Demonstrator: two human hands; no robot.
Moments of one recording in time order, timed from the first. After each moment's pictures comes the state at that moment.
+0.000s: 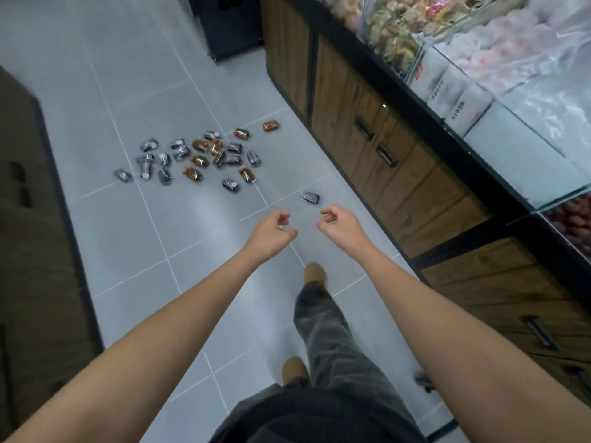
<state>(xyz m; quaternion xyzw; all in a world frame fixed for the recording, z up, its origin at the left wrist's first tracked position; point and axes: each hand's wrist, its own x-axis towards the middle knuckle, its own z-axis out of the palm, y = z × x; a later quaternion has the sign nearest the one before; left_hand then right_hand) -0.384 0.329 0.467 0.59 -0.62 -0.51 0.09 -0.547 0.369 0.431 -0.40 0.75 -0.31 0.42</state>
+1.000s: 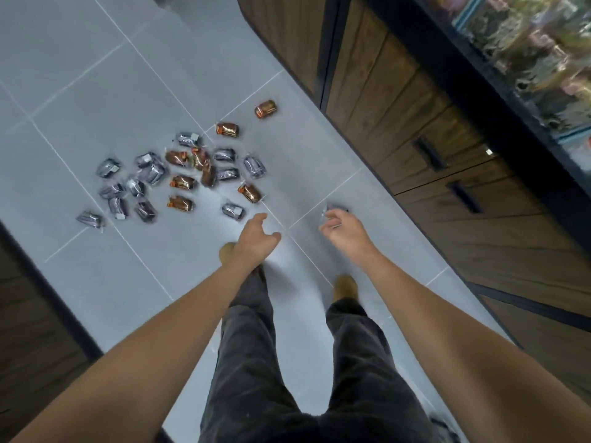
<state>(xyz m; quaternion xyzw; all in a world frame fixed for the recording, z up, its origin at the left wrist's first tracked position) -0.407 -0.154 0.309 0.63 -0.56 -0.52 -0.11 -0.581 -0.069 0.289 -0.24 0.78 -0.24 0.52</state>
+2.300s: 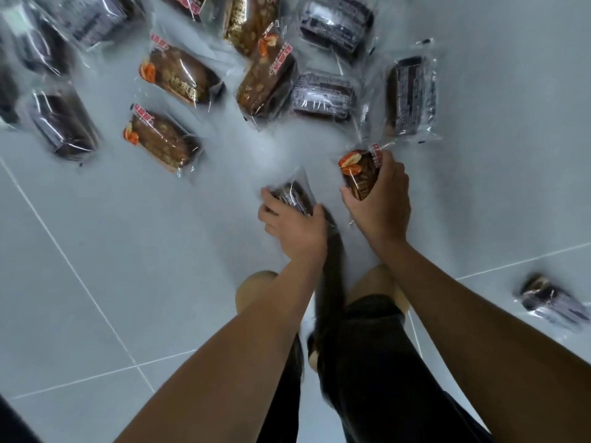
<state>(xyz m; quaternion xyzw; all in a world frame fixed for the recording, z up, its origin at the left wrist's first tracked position) -0.300 -0.337 -0.305 0.88 -0.26 -0.40 0.05 -0.404 -0.340 -0.323 -0.46 0.83 -0.08 0.31</state>
